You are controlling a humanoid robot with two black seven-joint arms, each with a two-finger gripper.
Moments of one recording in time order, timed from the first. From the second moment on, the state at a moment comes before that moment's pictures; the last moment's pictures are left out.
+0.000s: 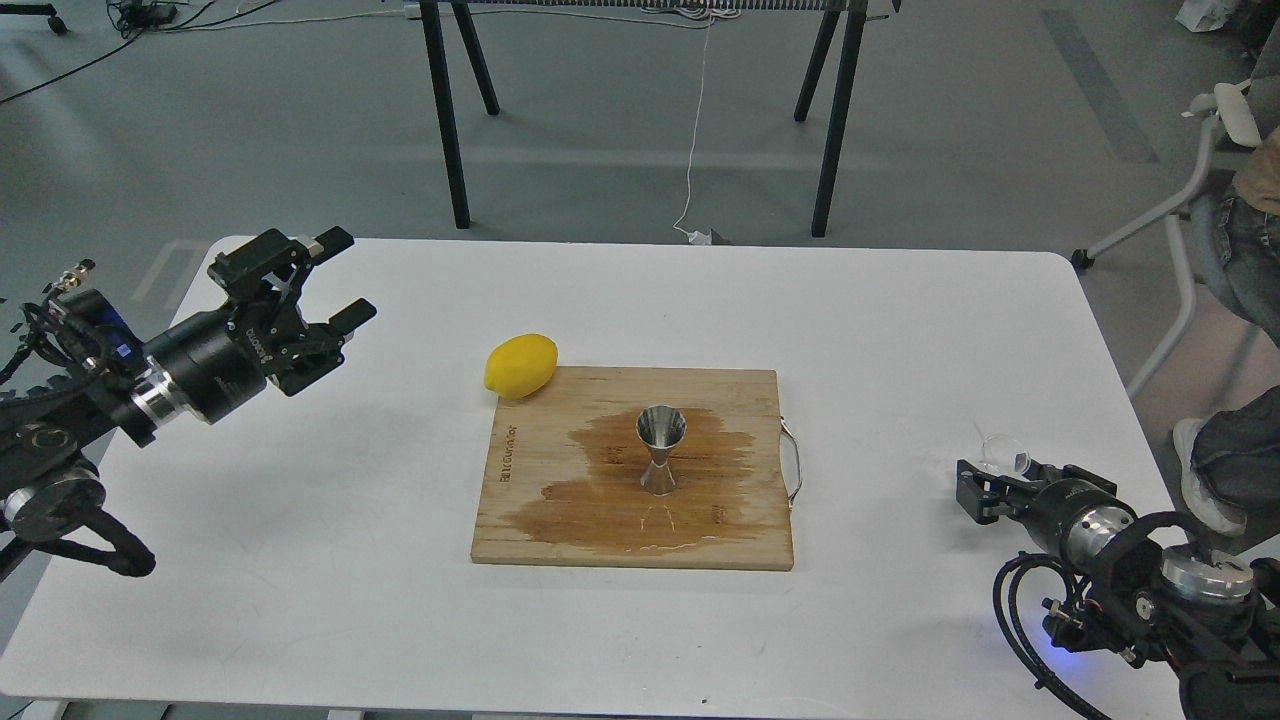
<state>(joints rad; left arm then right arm) -0.38 0.76 -0.75 -1.12 0.63 -0.49 -0.49 0.18 -0.39 1.05 1.02 0.80 -0.17 -0.08</state>
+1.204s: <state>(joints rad) -0.38 0.74 -0.75 -1.11 0.63 -0.49 -0.49 0.87 -0.55 0.56 1.51 0.35 -0.29 -0.09</state>
